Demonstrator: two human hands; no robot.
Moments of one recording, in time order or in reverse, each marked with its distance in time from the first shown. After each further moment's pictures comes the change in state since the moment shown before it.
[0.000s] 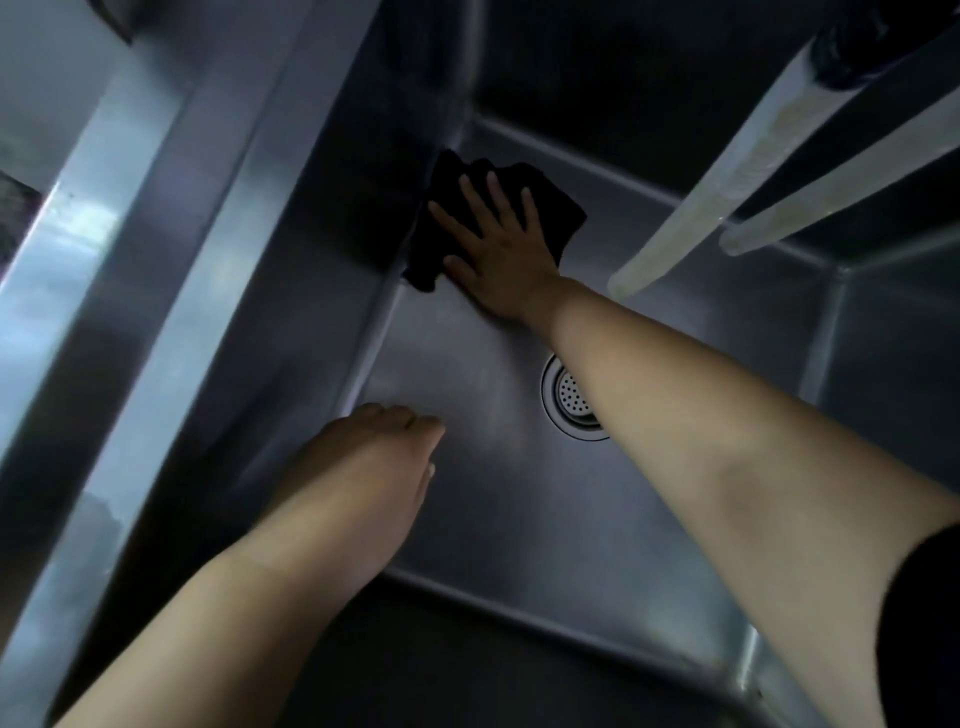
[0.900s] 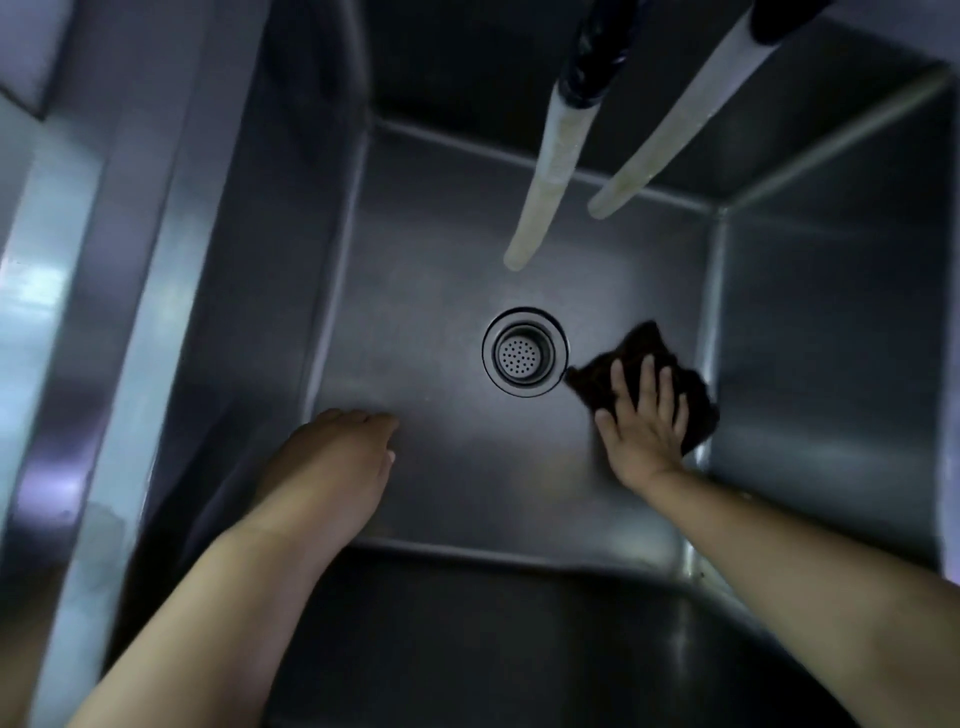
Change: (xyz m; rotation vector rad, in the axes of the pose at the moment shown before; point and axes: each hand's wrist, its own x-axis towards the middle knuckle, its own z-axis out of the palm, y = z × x) left_hand -0.003 0.006 0.001 0.099 -0.159 -0.005; right_hand -0.295 0.033 0.044 0.226 -0.289 0.818
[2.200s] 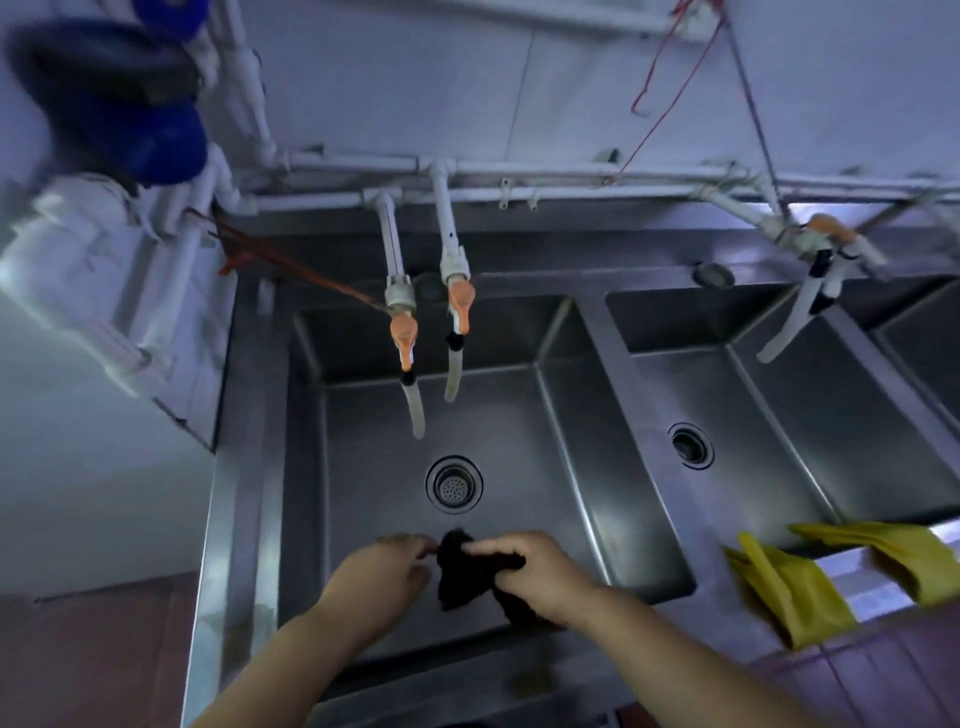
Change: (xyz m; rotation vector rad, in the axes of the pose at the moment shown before) left_hand -0.136 0.056 -0.107 -0.091 0.005 0.413; right_hand -0.266 -0.070 -0.194 1.053 -0.166 -0.157
